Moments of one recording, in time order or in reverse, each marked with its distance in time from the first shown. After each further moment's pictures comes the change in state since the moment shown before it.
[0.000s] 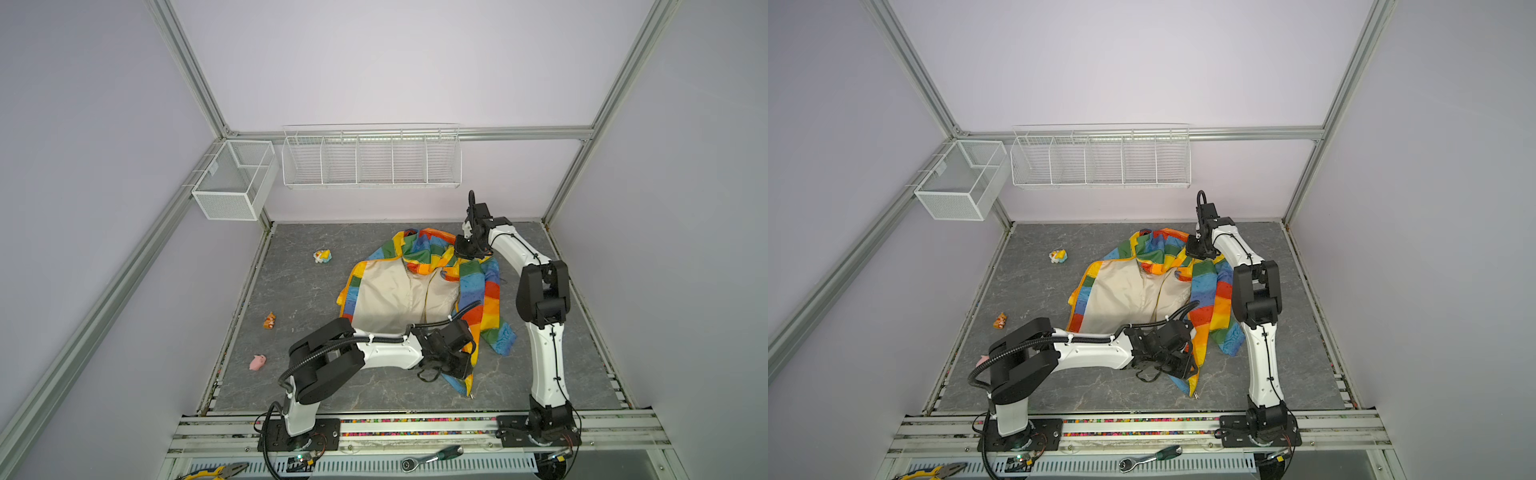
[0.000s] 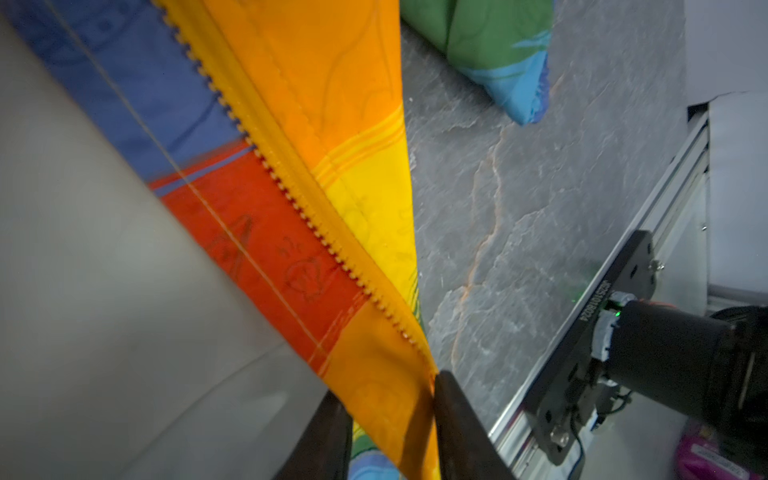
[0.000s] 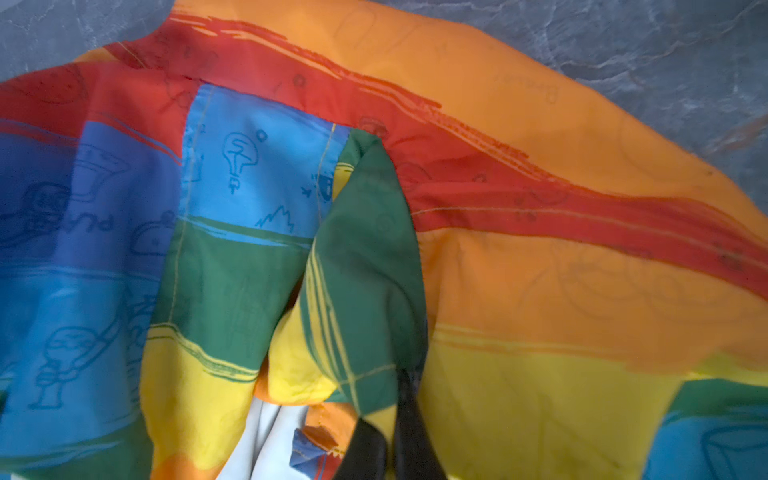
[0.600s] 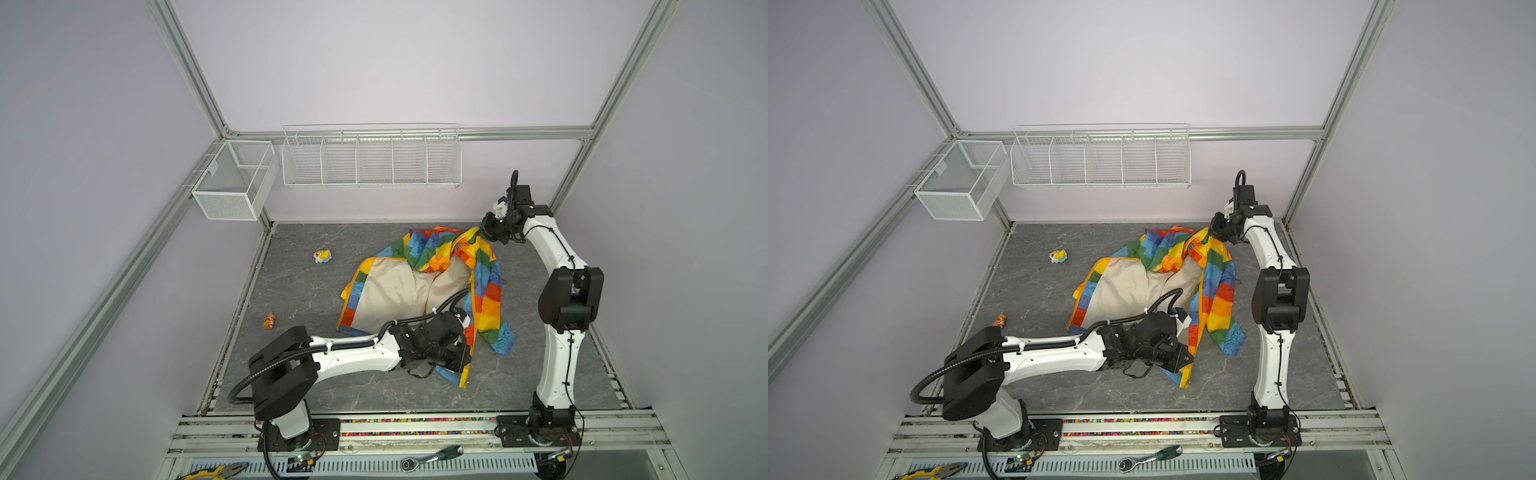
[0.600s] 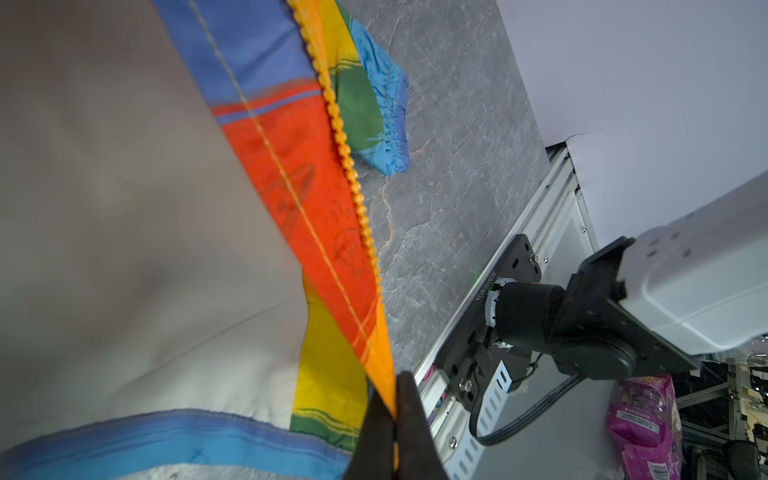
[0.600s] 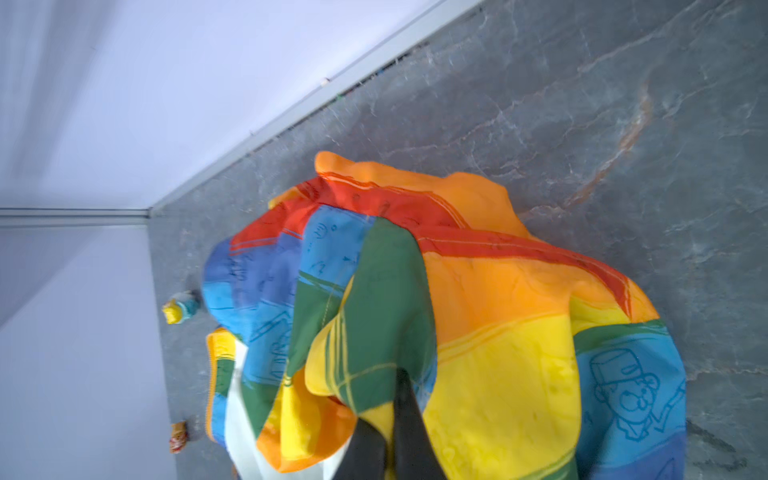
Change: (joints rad) left arm 0.016 -0.278 -0.082 0.002 -0.020 0.028; right arm -0.179 -0.129 0.065 0.008 -0.245 0.136
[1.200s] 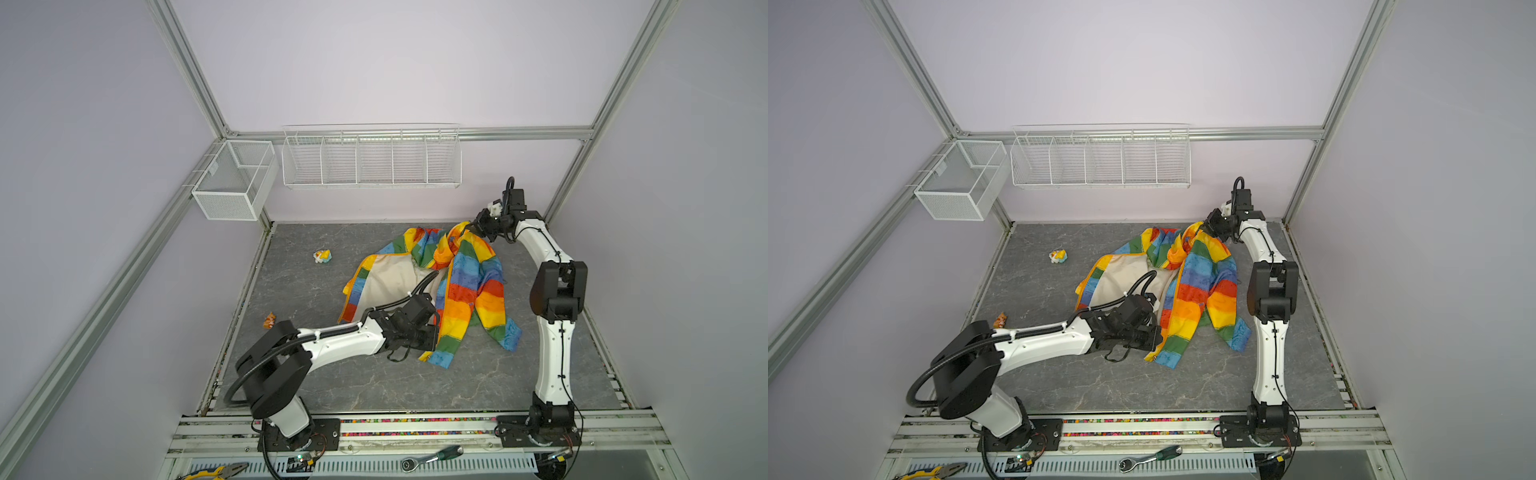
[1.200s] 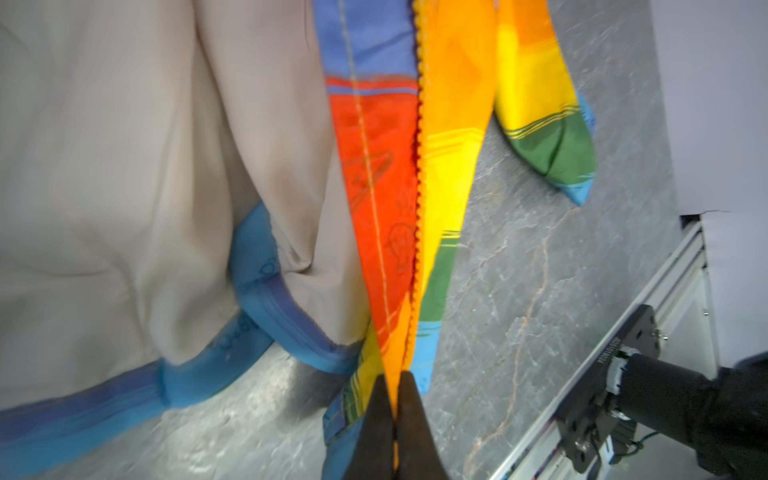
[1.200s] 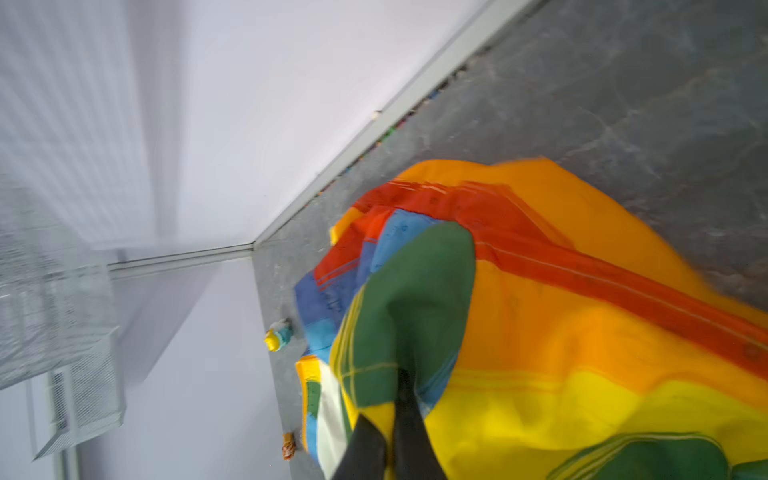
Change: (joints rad) left arm 0.188 0.061 -0.050 -0.100 -0.053 0.047; right arm -0.008 0.201 0.056 0.179 -0.144 0.241
